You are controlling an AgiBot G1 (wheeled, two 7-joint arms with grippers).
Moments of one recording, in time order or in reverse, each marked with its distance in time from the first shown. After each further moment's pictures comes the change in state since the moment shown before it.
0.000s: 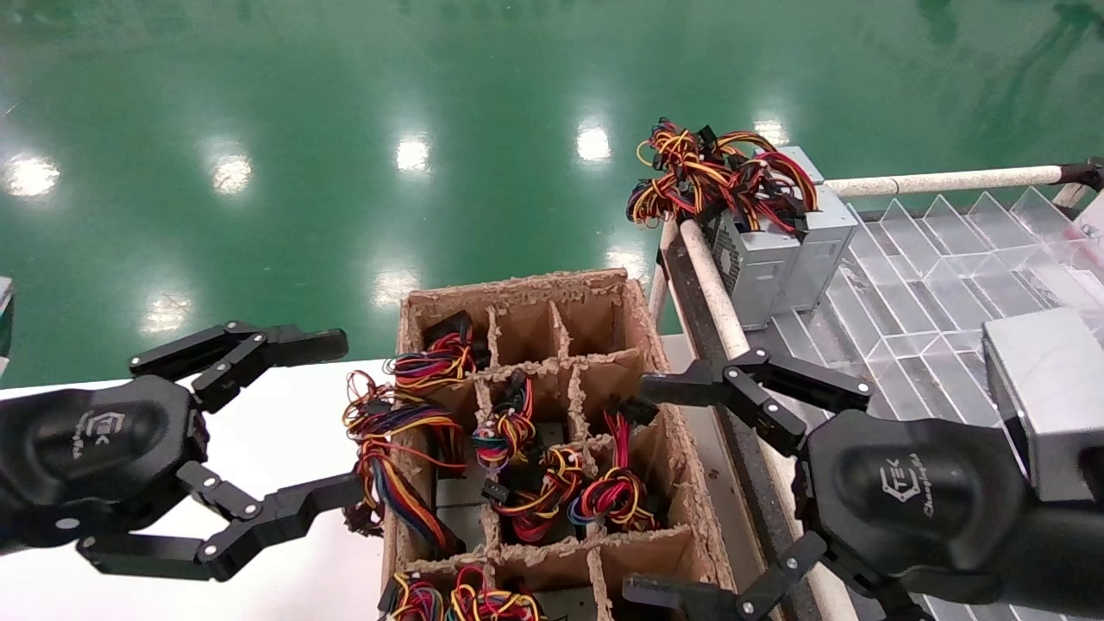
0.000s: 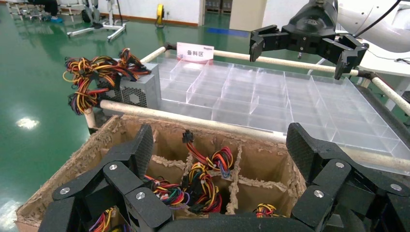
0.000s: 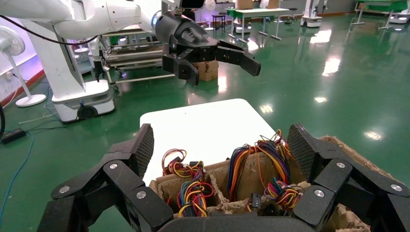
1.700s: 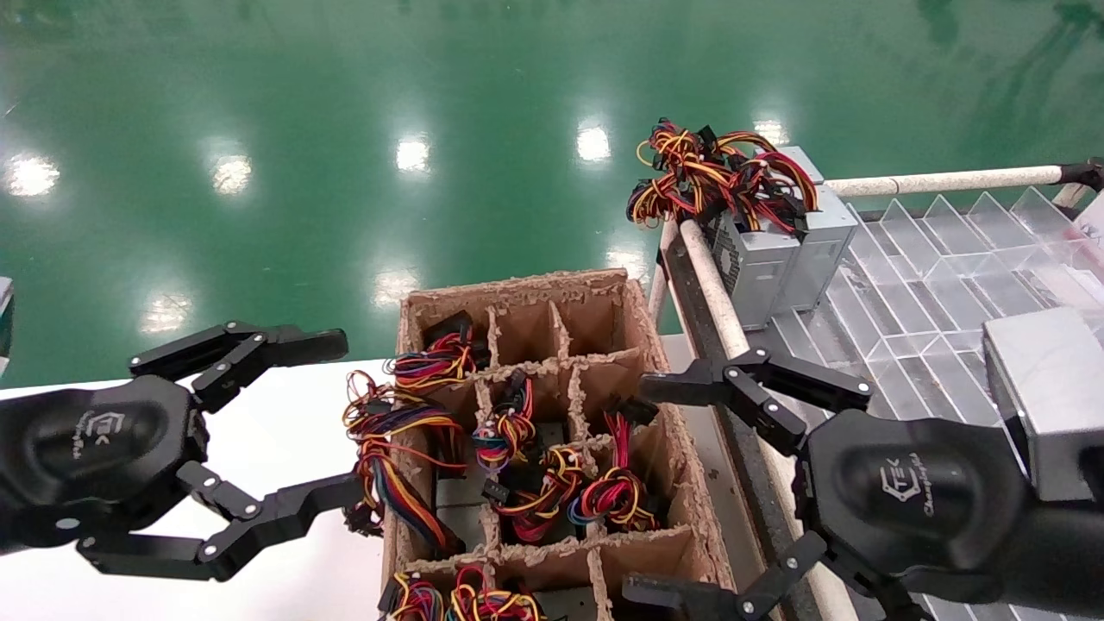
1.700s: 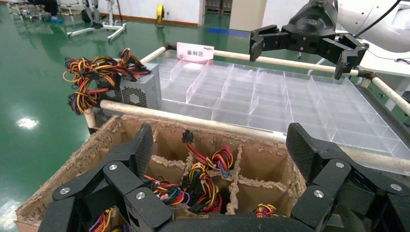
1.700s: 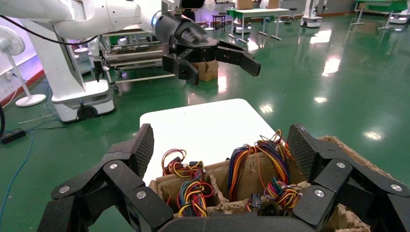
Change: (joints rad) left arm 0.000 0.000 0.000 0.000 0.000 0.000 0.000; right arm 0.000 0.000 0.000 0.000 0.000 0.000 0.000
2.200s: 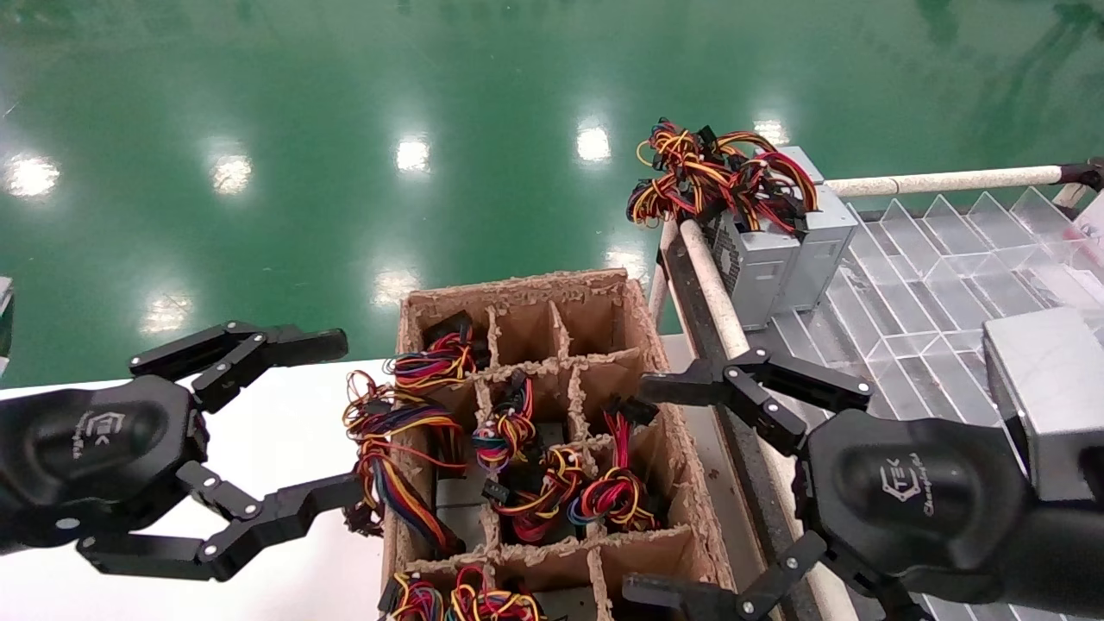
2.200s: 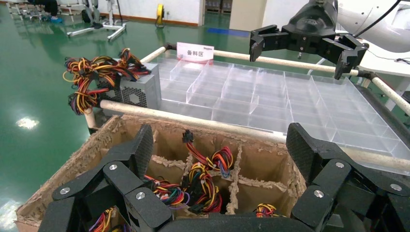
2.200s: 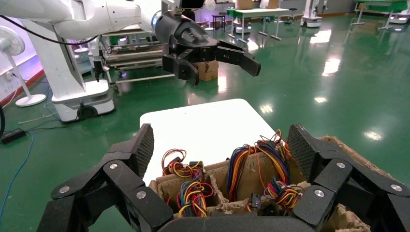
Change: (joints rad) left arm 0.000 0.000 0.000 0.000 0.000 0.000 0.000; right arm 0.000 0.000 0.000 0.000 0.000 0.000 0.000
